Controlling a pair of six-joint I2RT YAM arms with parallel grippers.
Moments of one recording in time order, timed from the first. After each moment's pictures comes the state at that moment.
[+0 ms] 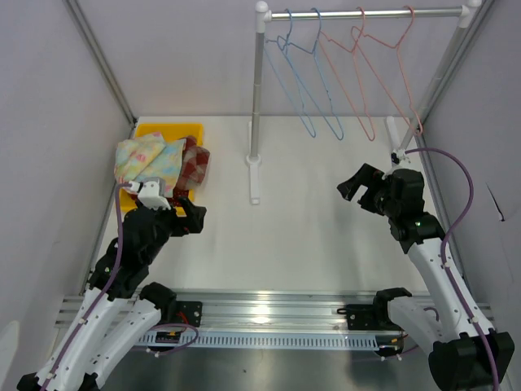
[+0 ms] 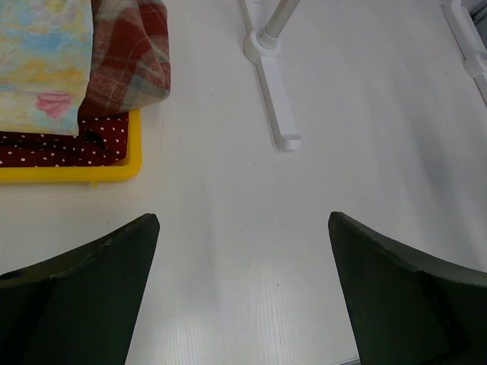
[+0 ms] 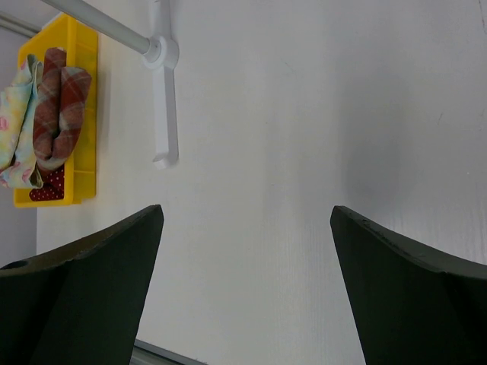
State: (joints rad) left arm -0.44 0.48 0.70 -0.57 -0.18 -0.39; right arm 0.15 0.90 0.81 -0.39 -0.17 0.58
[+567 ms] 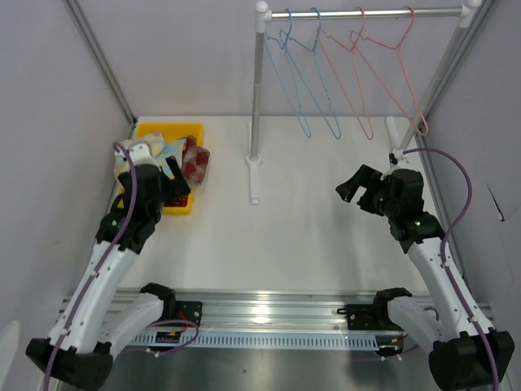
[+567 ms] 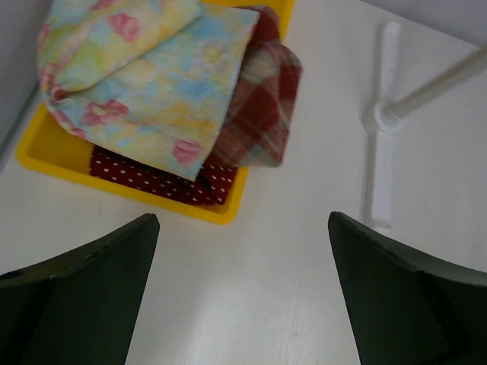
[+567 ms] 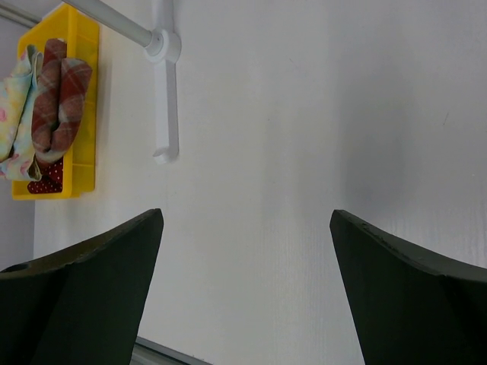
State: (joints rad) left arm -0.33 0.80 0.95 -0.61 -0.42 -0.41; right arm 0.16 0.90 0.81 -0.40 -0.19 0.56
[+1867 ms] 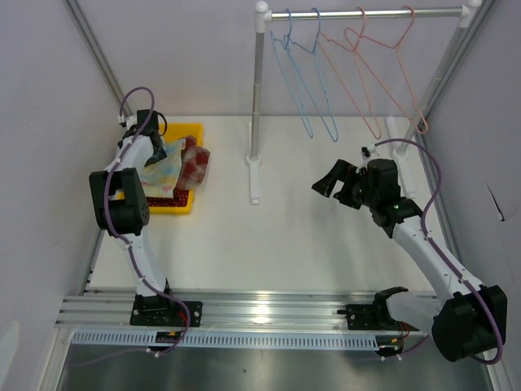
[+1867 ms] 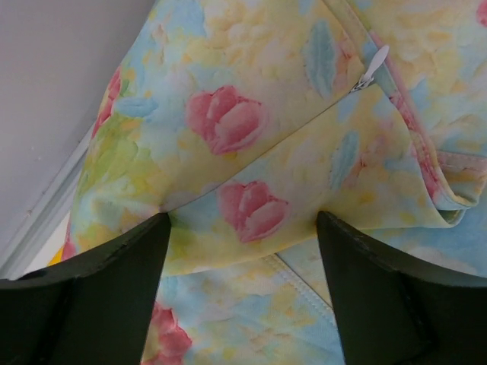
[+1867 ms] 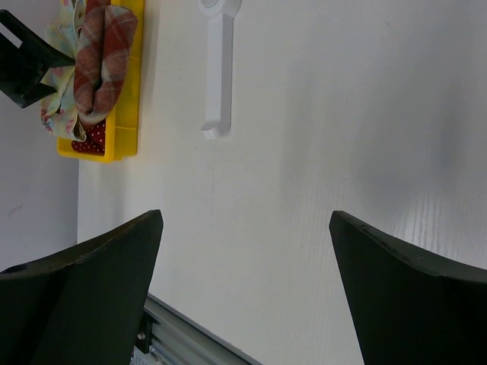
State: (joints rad) left arm 0.12 2.03 1.63 -0.60 -0.54 -0.39; right arm 0.29 1.11 0.84 -0.25 -0.29 0.65
